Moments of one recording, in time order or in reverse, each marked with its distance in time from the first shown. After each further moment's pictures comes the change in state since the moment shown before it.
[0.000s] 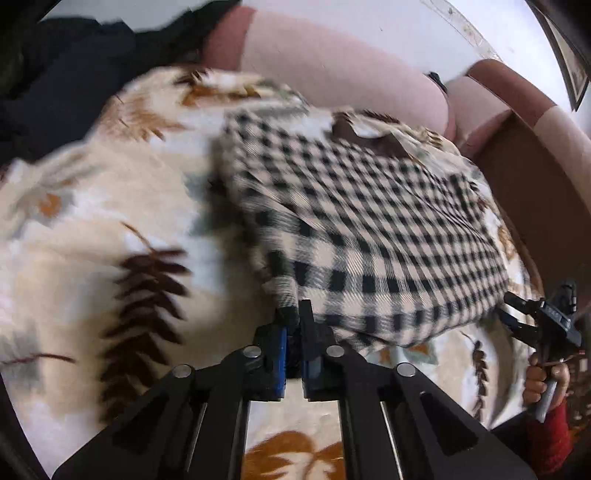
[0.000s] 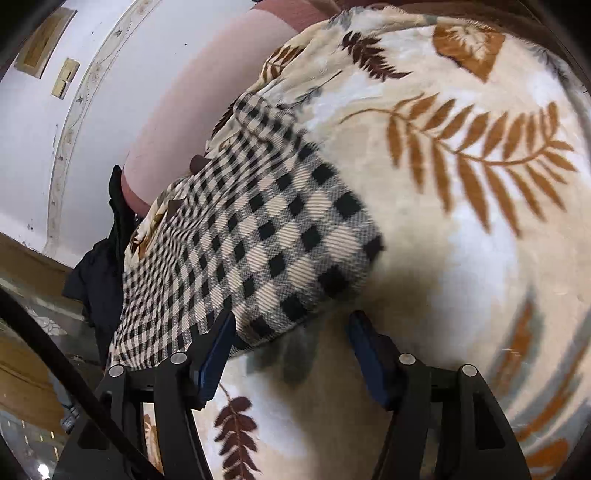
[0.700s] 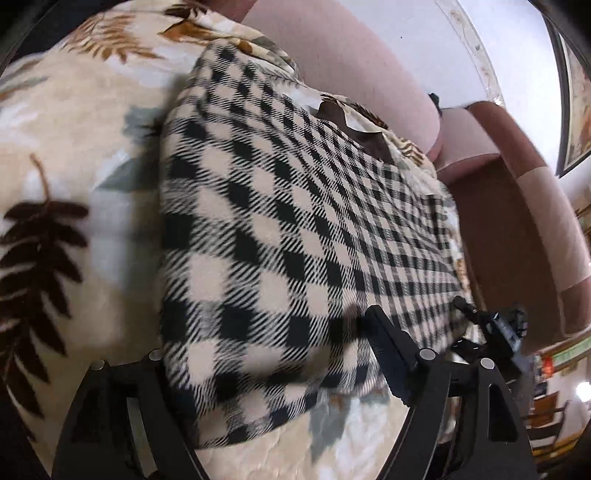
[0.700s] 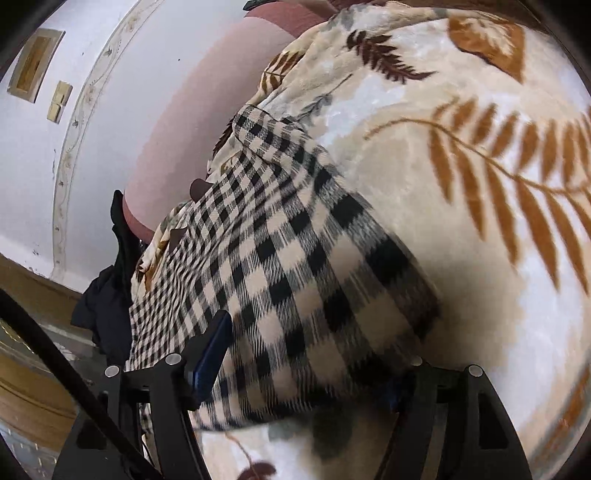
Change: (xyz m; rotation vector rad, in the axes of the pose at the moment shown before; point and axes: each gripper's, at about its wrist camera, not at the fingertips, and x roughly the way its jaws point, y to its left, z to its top) left arm 0.071 0.006 0.005 -0.219 0.079 -0.256; right arm 0.038 0.009 0.038 0.032 -0.049 0.041
